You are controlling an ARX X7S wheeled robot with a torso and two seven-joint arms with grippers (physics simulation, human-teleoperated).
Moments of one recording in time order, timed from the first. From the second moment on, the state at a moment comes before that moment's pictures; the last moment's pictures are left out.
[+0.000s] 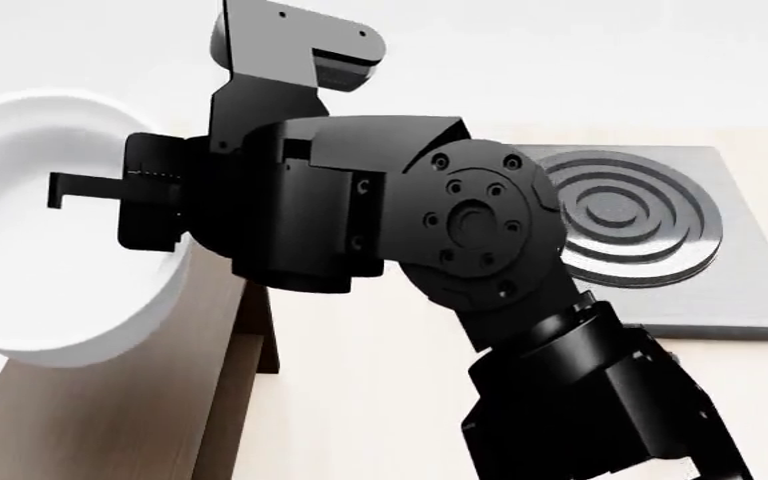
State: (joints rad) left arm 0.41 -0.24 -0.27 0.22 -0.44 0.36 -1.11; right arm 1.40 0.05 -0.60 0.47 1.77 0.98 0.87
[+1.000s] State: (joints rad) left arm 0.41 -0.24 -0.27 0.22 -0.44 0.36 -1.11; right arm 1.31 0.10 -0.66 0.39 1.82 0.93 0.88
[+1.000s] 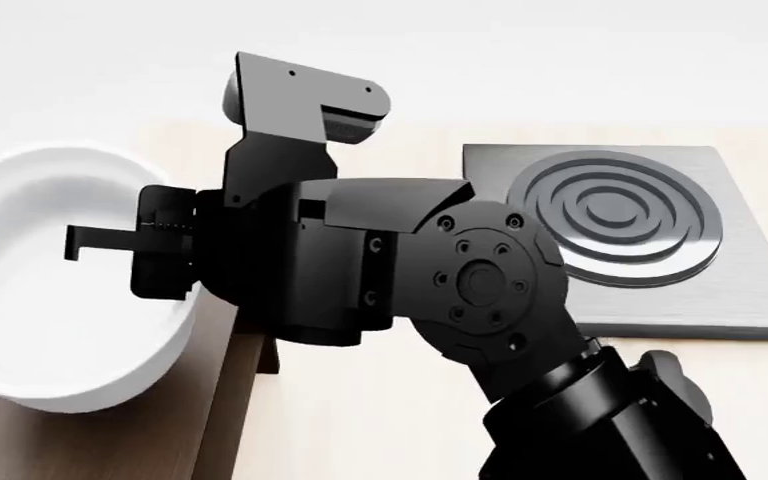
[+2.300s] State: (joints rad) left arm 0.40 -0.24 -0.26 0.21 -0.44 0.35 -1.11; right arm 1.26 0.13 -0.69 0.37 1.82 0.88 0.84
